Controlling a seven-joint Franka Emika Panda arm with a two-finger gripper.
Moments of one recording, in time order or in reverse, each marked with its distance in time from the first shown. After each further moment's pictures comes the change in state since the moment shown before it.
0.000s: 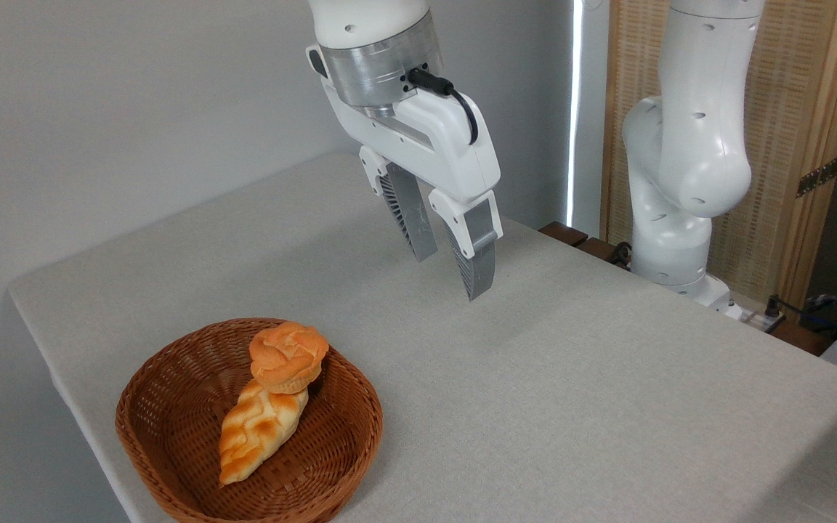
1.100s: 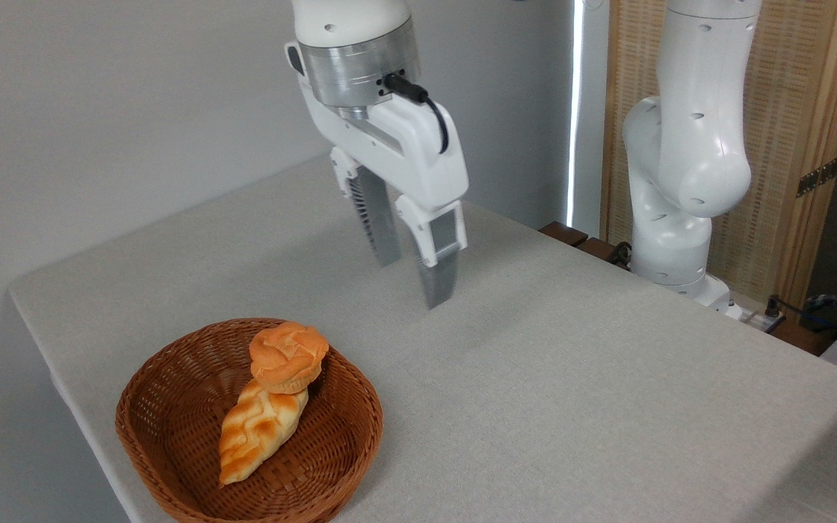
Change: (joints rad) arm -0.005 0.024 -0.001 0.002 -0.077 0.115 0.000
